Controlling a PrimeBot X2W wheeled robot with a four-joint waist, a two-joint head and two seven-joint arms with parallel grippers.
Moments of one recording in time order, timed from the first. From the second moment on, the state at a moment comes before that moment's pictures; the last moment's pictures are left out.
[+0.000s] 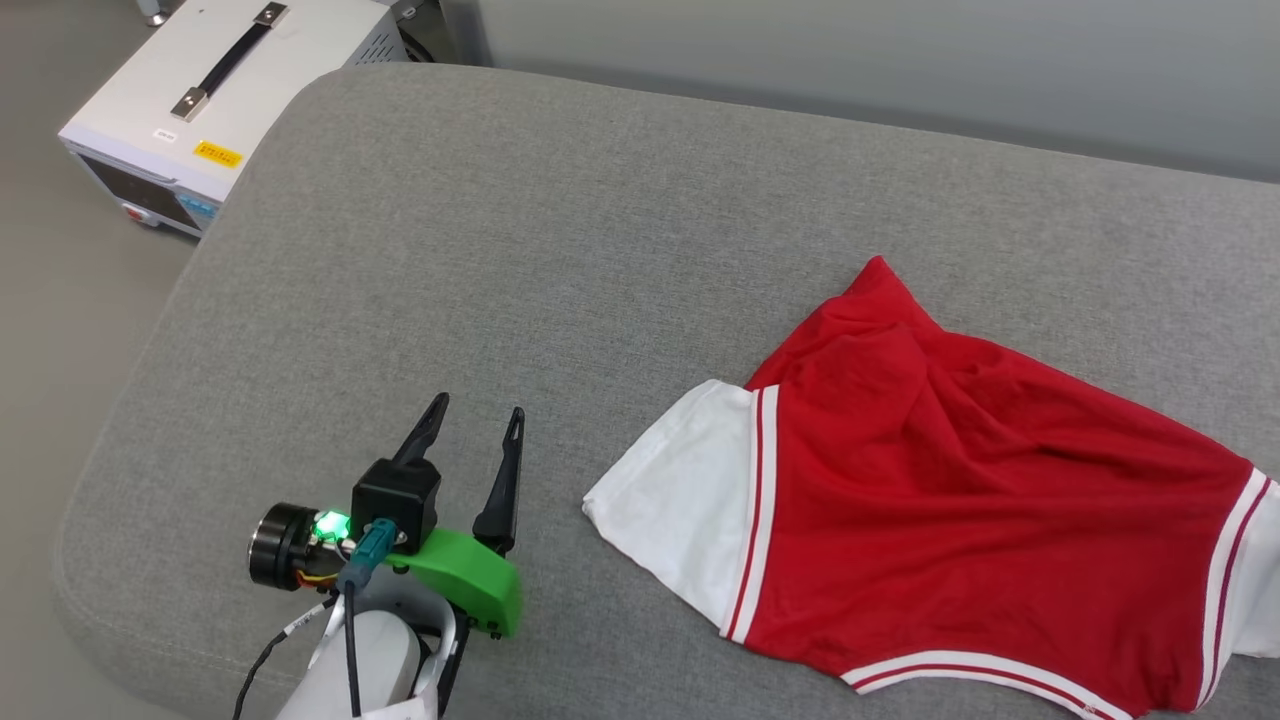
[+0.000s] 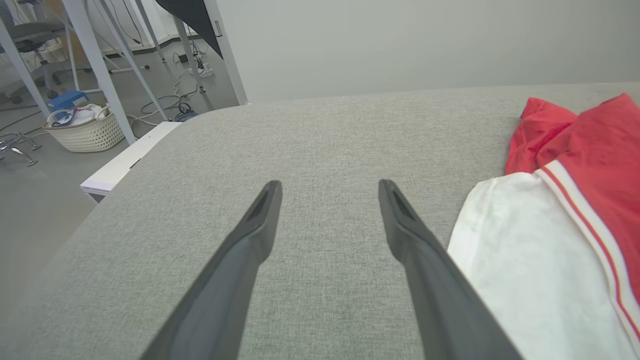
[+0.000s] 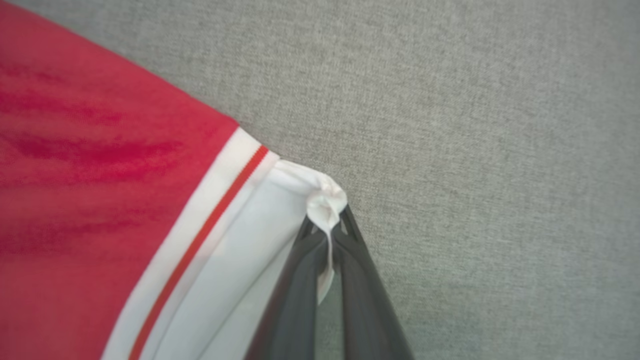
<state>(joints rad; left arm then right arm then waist) -0.25 0.24 -0.38 0.32 -0.26 0.07 -0.26 -0.34 -0.65 0.13 0.61 0.53 0.13 0.48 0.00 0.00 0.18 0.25</state>
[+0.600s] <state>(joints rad) -0.24 0.22 -0.39 0.31 -0.31 0.01 -0.26 -0.13 -0.47 -0.06 0.25 0.42 0.13 0.04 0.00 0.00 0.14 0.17</state>
